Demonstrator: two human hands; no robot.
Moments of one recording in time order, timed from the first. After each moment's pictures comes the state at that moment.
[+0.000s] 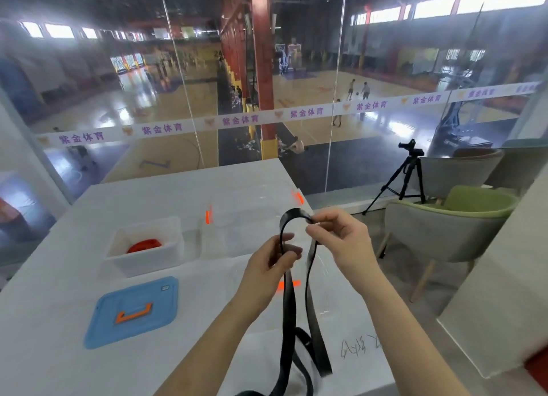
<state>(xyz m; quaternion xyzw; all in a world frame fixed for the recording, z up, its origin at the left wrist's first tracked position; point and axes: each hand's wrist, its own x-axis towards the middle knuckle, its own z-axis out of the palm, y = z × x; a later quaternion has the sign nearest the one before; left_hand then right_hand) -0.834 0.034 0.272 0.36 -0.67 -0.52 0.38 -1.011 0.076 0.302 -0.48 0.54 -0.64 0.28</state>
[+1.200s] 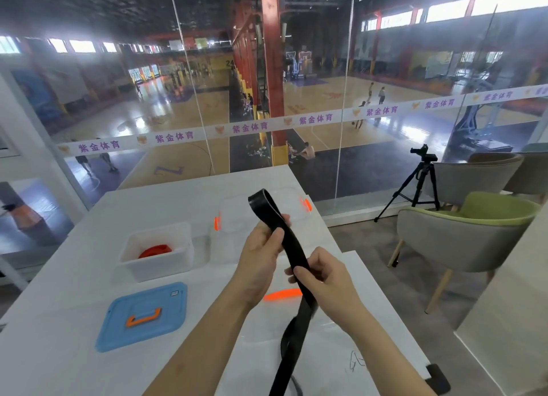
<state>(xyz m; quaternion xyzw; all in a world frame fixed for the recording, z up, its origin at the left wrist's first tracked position) -0.839 0.025 0.315 0.33 -0.57 -0.61 0.45 -0.976 0.096 0.271 -0.49 0.55 -0.56 0.38</state>
